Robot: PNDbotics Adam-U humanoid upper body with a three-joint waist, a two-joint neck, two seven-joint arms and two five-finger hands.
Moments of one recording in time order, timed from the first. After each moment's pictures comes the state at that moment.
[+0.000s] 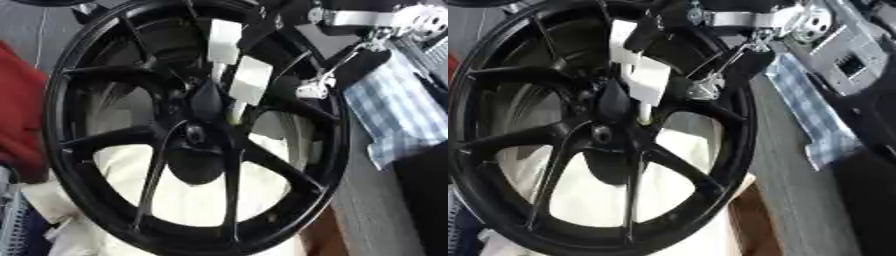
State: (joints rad) left arm -0.29 0.48 0.03 -1.98 0.07 0.08 0.27; right arm -0.85 -0.75 0.36 -1.73 0.09 -0.54 0.65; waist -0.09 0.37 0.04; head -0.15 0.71
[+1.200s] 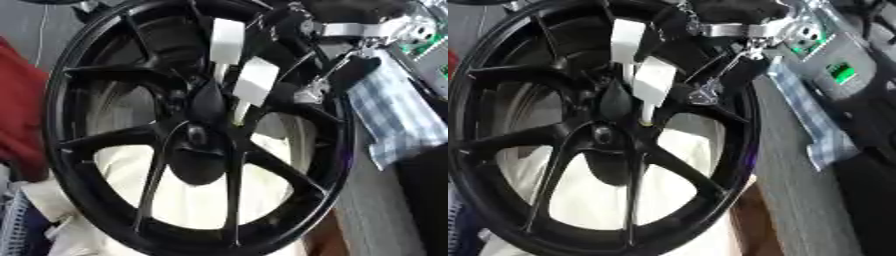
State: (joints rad) left arm -0.29 0.48 0.03 -1.98 0.07 0.08 0.27; right arm -0.85 -0.74 0.38 -1.68 0.15 -0.54 0.64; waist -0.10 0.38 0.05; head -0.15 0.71
